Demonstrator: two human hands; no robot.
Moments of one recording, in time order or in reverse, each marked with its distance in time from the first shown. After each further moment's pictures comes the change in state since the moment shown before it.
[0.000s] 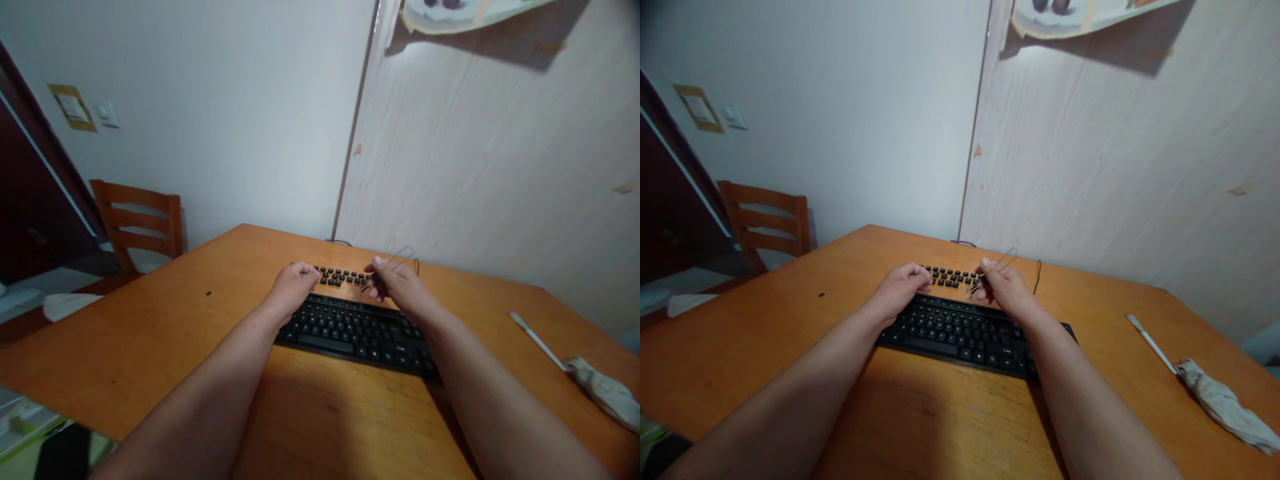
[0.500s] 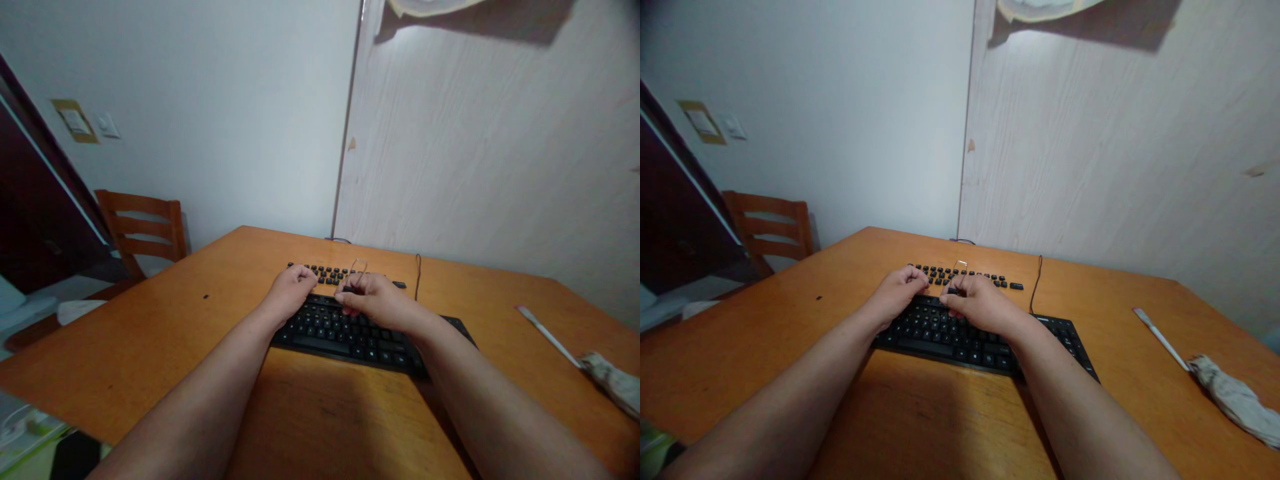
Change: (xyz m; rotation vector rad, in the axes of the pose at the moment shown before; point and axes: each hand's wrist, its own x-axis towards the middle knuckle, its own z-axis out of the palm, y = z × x) left_hand 0.001 -0.004 0.001 0.148 -0.017 0.050; right_hand -0.010 -0.002 0.025 -0.208 -0.342 -0.092
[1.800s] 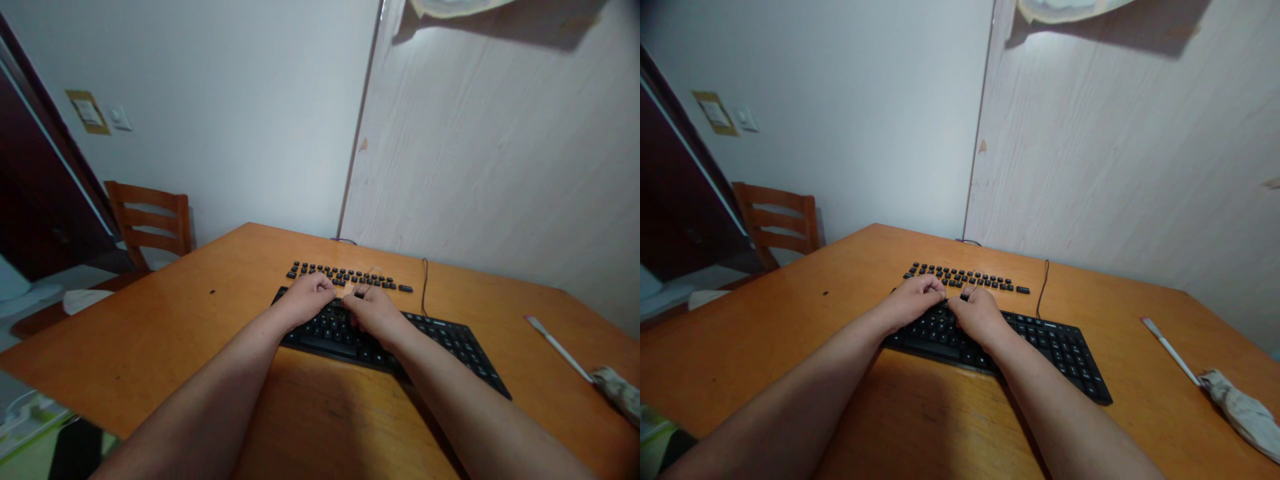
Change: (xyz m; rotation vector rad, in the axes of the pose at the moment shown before) left_hand -0.009 0.007 0.007 0.187 -0.221 -0.004; right_hand 0.004 0.004 0.039 0.129 0.296 0.297
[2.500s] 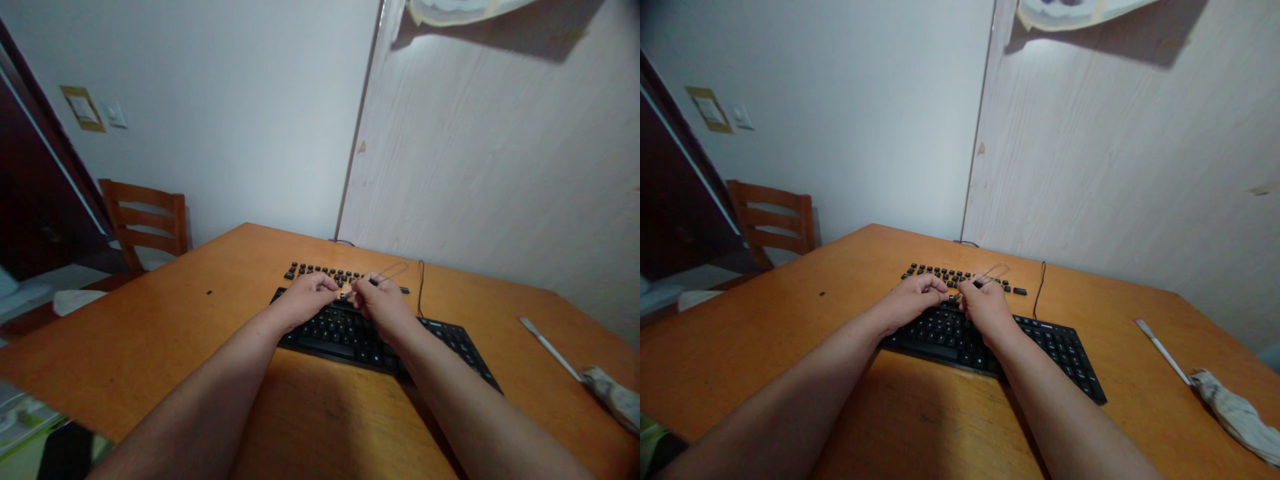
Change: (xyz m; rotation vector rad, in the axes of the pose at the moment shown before) left_hand -0.005 0.007 0.000 -0.175 -0.042 -0.008; right_hand 0.001 -0.014 -0.010 0.263 0.183 -0.069
